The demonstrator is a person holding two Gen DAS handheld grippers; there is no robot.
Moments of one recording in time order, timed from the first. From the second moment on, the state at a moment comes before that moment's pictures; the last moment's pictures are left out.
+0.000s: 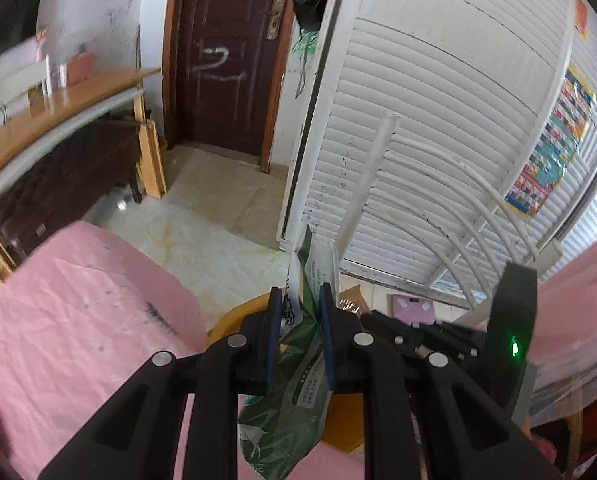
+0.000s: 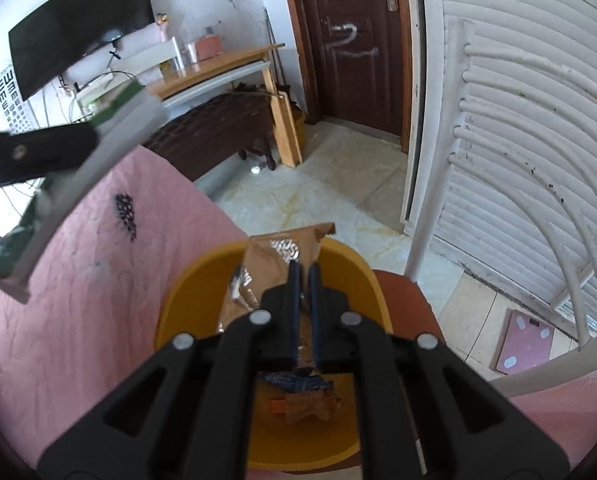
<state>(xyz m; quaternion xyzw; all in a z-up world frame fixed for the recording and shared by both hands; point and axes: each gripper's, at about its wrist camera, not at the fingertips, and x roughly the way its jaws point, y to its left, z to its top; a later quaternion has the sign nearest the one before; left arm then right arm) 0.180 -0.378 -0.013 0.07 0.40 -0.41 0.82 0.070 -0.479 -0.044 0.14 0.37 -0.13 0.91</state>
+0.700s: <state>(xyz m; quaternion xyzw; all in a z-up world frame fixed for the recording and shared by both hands) 0.179 -0.356 -0.015 0.05 0.40 -0.37 0.84 0.067 -0.480 -0.041 0.16 0.36 -0.12 0.91</state>
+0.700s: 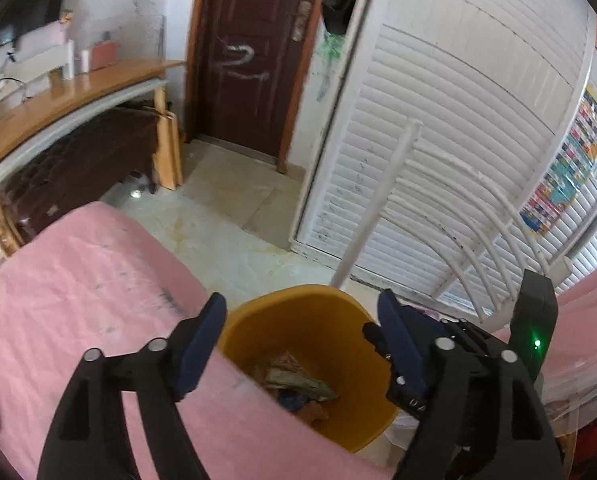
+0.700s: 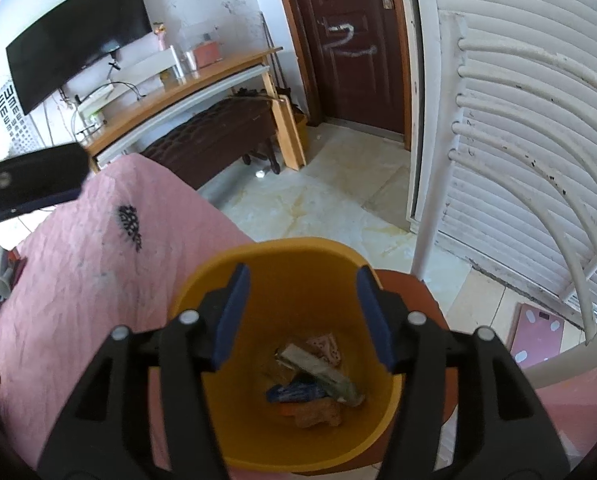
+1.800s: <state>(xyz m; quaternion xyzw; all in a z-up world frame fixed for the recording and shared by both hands) 0.235 -0.015 0.040 0.01 0.36 -0.11 0.93 0.143 -0.266 0.031 0.07 0.36 0.11 0.92</state>
